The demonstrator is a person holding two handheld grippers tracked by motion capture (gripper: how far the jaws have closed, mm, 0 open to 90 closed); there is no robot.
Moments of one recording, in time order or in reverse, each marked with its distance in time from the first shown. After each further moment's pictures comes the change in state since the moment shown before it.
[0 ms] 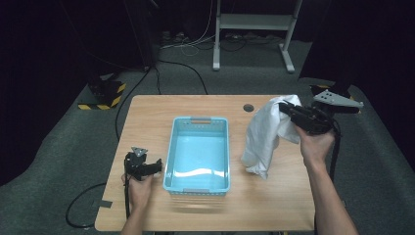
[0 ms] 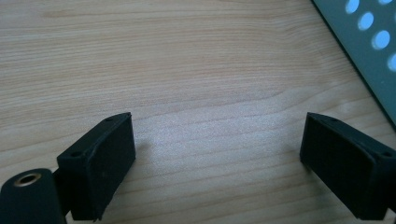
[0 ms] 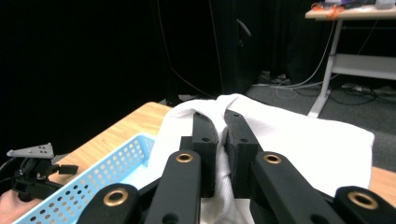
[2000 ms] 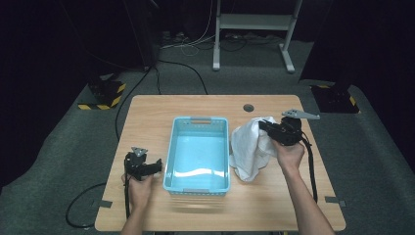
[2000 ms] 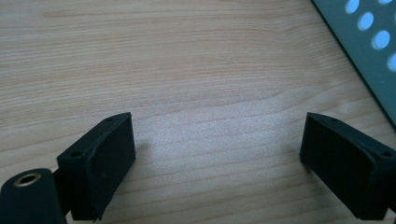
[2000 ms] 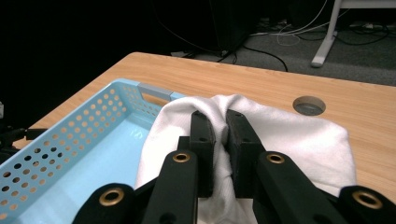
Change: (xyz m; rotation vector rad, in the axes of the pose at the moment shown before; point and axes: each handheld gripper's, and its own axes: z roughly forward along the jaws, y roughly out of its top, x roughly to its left) left arm 0.000 0.000 0.000 0.000 0.000 0.000; right arm -0.008 -0.075 0.067 0.172 -0.033 0.081
